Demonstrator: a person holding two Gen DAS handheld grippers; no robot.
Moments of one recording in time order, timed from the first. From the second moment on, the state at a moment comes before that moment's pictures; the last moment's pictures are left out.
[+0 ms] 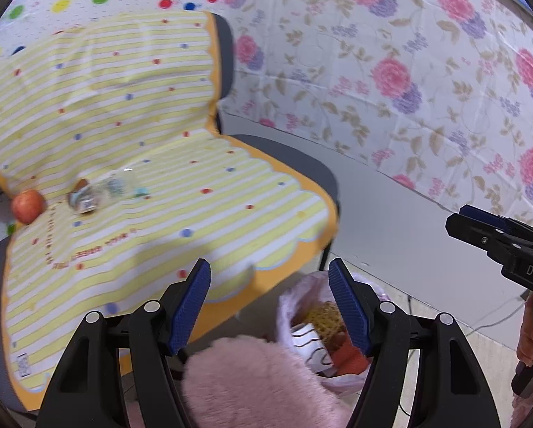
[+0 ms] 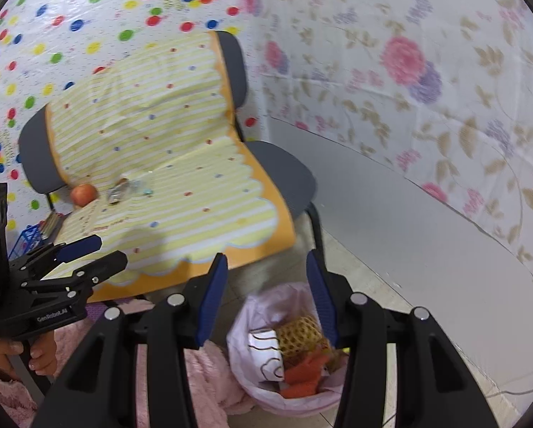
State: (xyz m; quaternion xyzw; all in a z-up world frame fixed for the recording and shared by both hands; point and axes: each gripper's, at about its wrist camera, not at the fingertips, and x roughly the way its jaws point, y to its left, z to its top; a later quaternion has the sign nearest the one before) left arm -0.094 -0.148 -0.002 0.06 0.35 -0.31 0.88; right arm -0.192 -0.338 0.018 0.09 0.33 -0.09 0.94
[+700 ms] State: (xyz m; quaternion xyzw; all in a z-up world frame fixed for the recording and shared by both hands) left arm -0.015 -0.009 -0.012 0.00 0.36 -0.12 0.93; right arm -0.054 -0.245 -0.011 0.04 0.38 0.03 0.93
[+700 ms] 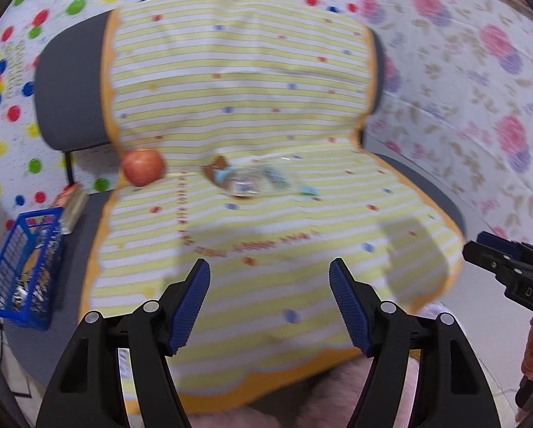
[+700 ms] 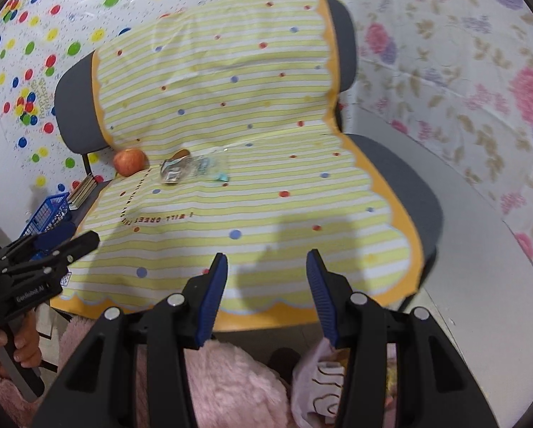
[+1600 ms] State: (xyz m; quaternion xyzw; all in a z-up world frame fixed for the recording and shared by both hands) left arm 0.122 0.061 -0.047 0.00 0.40 0.01 0.92; right arm 0.179 -0.182 -0.079 0.03 0.44 0.14 0.89
